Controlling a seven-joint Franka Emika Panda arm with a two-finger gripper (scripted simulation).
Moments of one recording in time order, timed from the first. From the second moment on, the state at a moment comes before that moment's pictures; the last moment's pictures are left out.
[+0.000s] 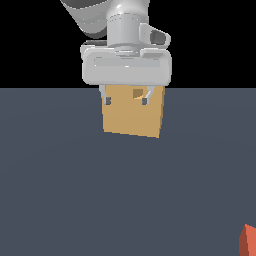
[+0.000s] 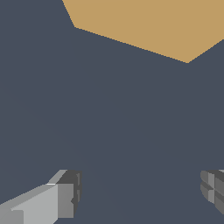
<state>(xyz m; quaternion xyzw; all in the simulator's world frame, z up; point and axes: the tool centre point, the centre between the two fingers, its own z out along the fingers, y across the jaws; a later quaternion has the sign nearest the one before) -0.004 0.025 0.162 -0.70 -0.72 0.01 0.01</state>
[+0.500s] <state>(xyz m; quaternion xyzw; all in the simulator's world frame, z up) 0.007 0.005 0.156 -0.71 -0.70 0.01 0.01</state>
